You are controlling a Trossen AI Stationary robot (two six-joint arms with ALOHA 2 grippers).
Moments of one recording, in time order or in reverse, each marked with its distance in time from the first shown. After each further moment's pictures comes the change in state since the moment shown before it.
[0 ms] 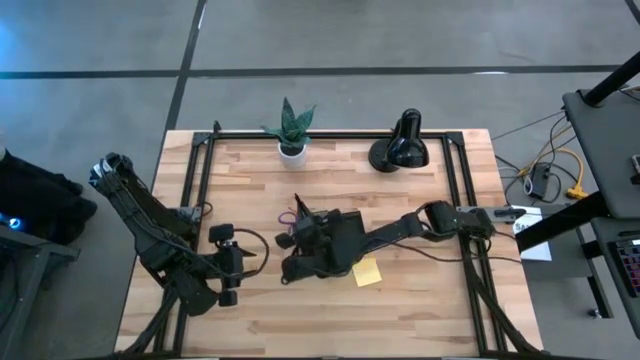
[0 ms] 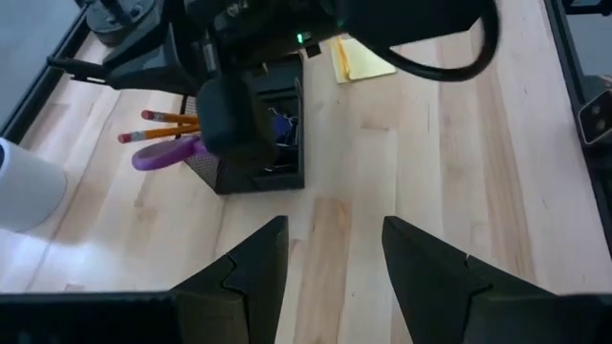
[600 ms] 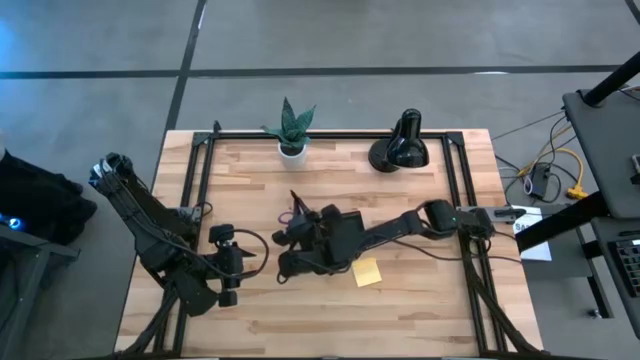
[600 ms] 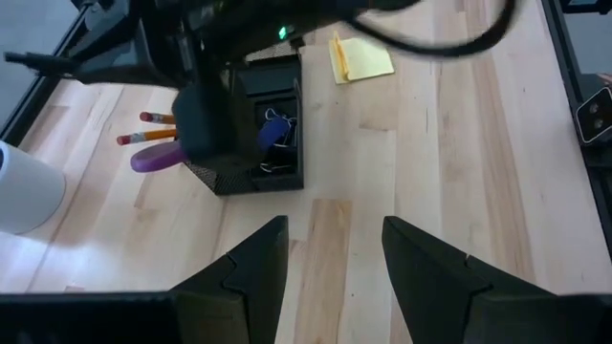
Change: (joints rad) left arm 0.001 0.000 0.000 0.003 0.000 0.008; right arm -0.018 0.002 0.047 0.065 0.008 -0.229
